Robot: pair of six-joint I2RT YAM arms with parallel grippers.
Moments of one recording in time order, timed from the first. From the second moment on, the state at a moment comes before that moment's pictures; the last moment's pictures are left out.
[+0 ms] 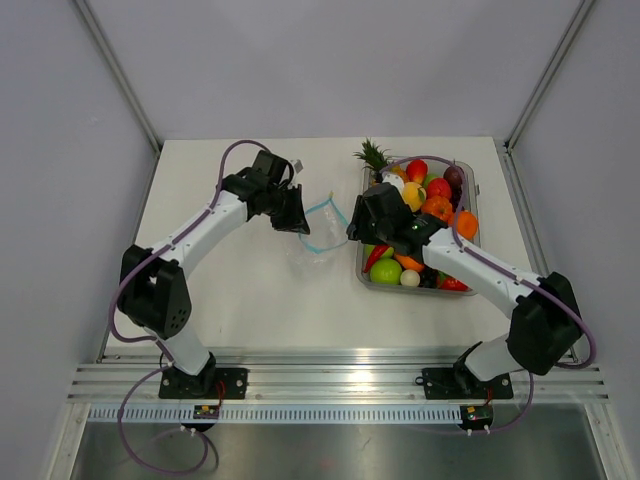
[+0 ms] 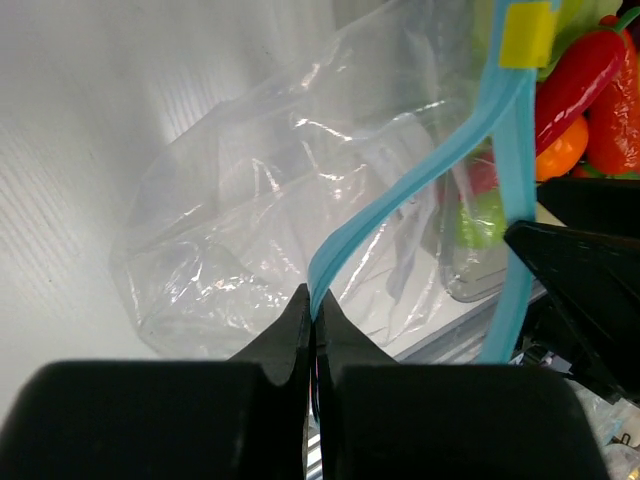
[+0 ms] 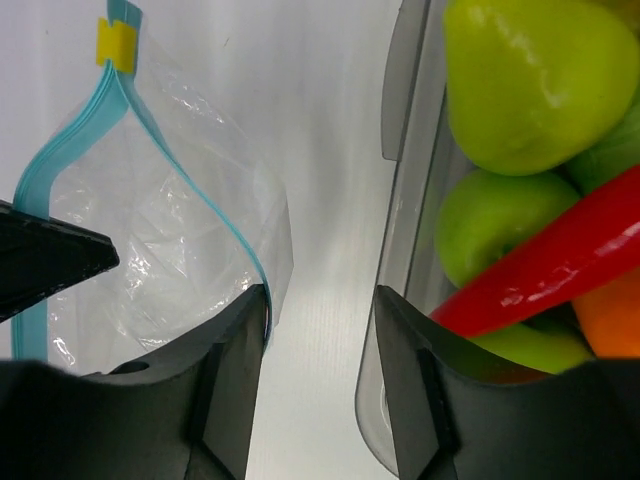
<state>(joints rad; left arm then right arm) -0.46 1.68 1.43 -0.72 0.34 -0.47 0.67 1.47 1.14 -0.38 0.19 0.69</state>
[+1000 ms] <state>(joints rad) -0.55 1.68 1.43 -0.74 0.22 -0.47 0.45 1.47 0.94 -0.32 0.16 0.85</state>
